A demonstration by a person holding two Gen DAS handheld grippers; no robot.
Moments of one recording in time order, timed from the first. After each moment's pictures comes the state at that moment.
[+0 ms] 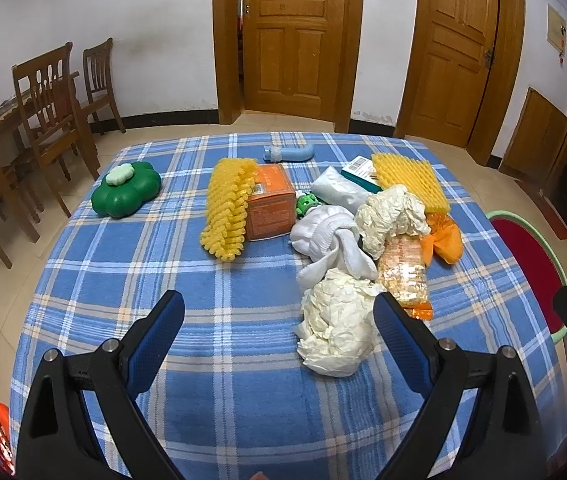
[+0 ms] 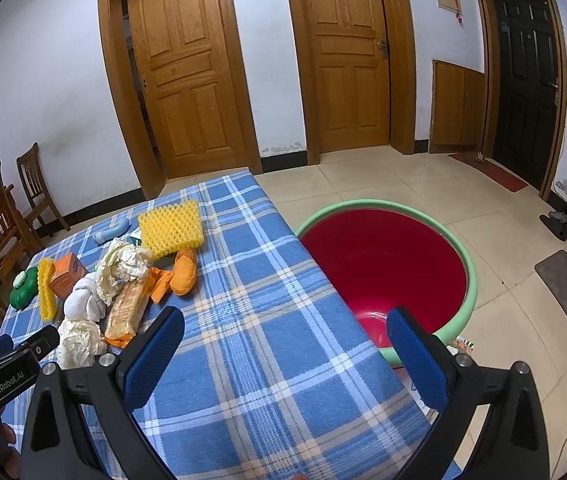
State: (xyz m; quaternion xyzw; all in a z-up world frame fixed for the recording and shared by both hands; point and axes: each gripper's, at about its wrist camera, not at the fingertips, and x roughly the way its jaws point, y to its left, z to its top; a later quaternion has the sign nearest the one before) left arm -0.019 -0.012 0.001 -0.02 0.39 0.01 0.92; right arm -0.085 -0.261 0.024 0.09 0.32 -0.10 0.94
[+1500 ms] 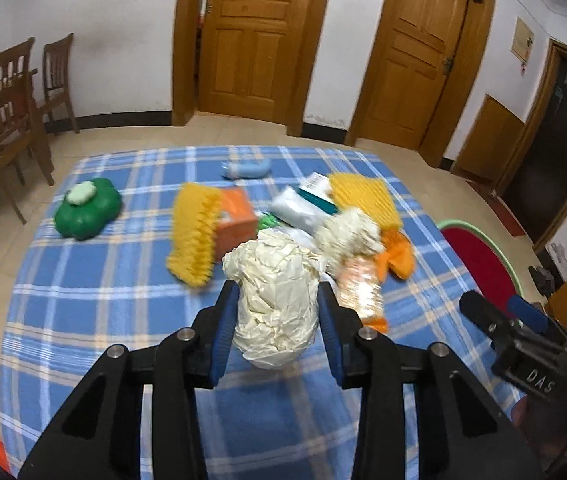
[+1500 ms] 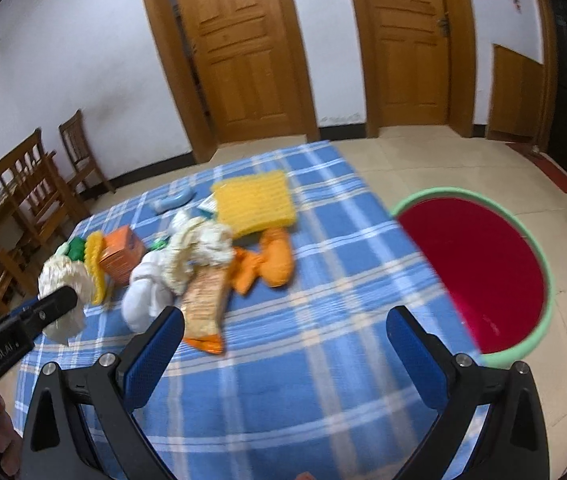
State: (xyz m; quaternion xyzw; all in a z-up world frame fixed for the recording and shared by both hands) left arm -0.011 0.007 0.026 -0.06 0.38 -0.08 0.92; right arm -0.037 -0.200 0.020 0.09 0.38 0.01 0.92
